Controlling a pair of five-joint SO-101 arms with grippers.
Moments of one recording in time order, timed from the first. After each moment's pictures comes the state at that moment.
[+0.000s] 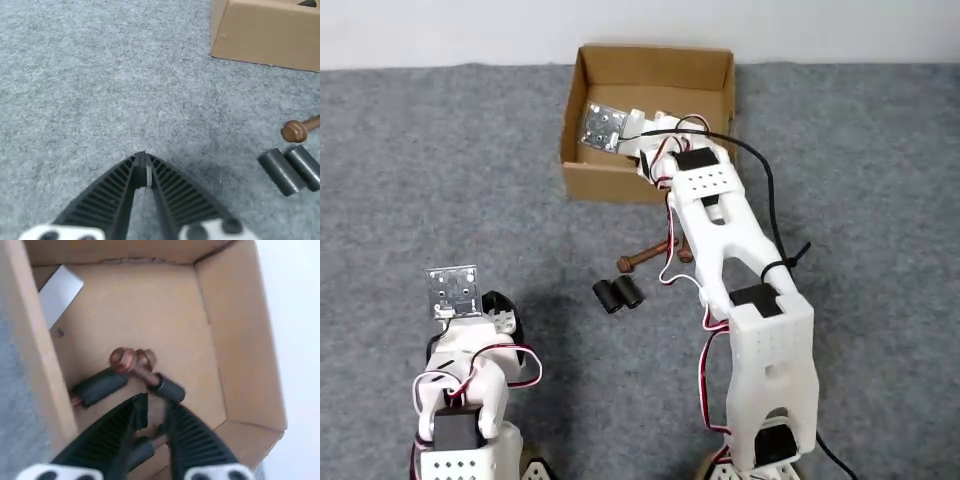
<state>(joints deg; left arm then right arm) -7.4 -103.4 96.8 58.0 11.6 -18.3 35.5 -21.2 36.1 60.5</state>
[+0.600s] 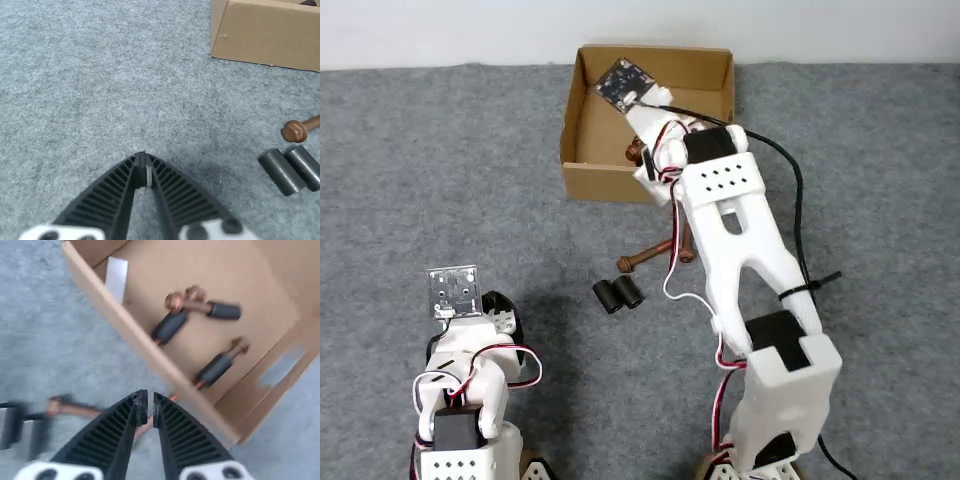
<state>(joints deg) -7.4 -103.4 96.8 58.0 11.6 -20.5 17.2 -20.9 70.5 25.8</state>
